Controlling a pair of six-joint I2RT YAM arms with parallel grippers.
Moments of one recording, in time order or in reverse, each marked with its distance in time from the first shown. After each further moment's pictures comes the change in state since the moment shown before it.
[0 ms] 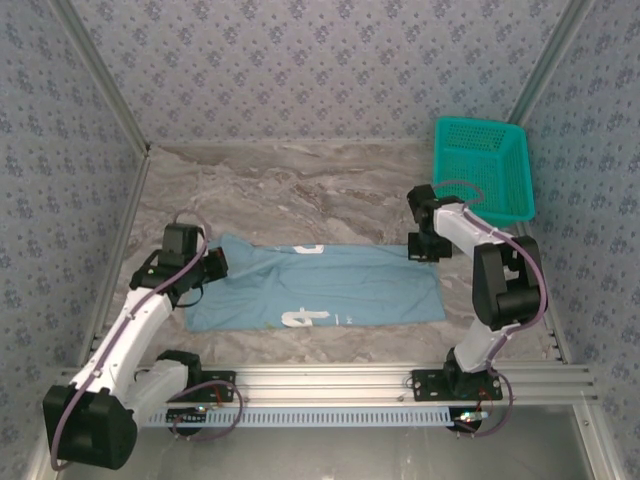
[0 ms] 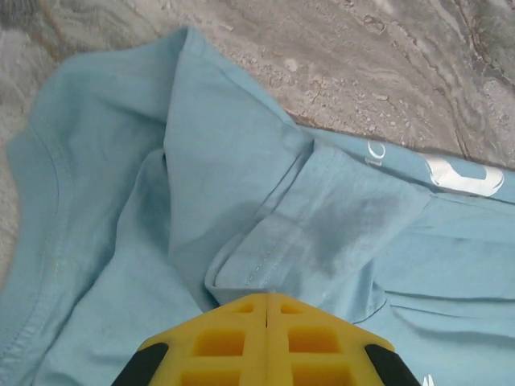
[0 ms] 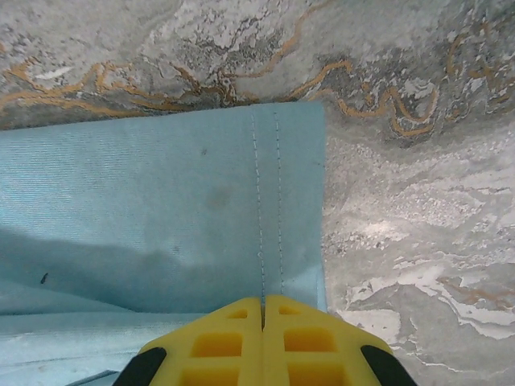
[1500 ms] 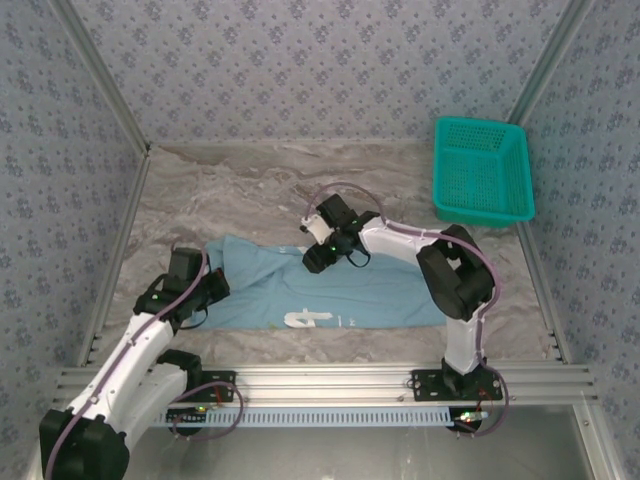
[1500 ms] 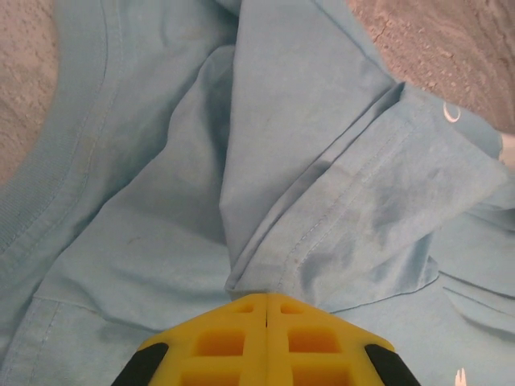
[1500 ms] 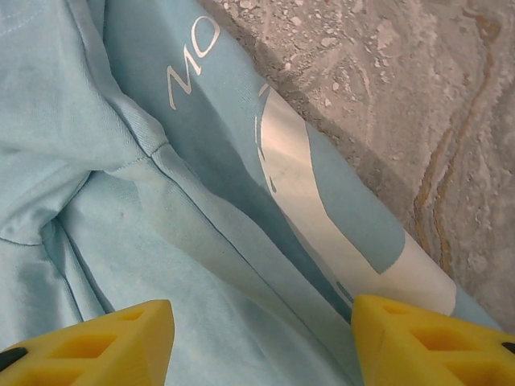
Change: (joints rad) left arm -0.066 -0.151 -0.177 0.010 -0.070 -0.183; right arm 0.493 0.209 0.151 0.470 -0.457 -0.378
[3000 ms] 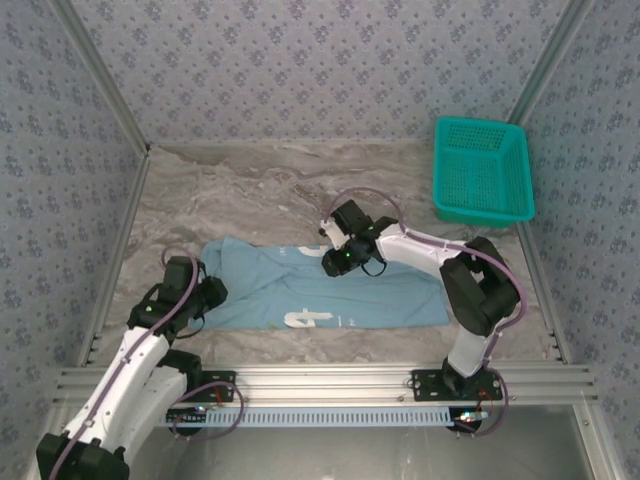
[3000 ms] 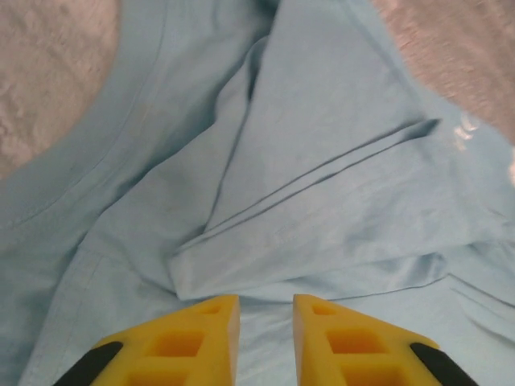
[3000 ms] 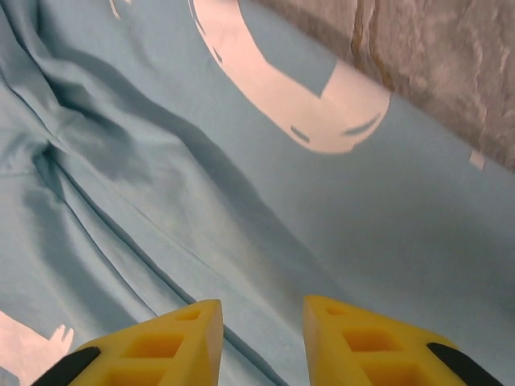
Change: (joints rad) left arm 0.000 -0.113 -0.029 -0.099 -0.048 -0.093; right arm -0.019 -0.163 -0.134 -0.074 0.045 0.188
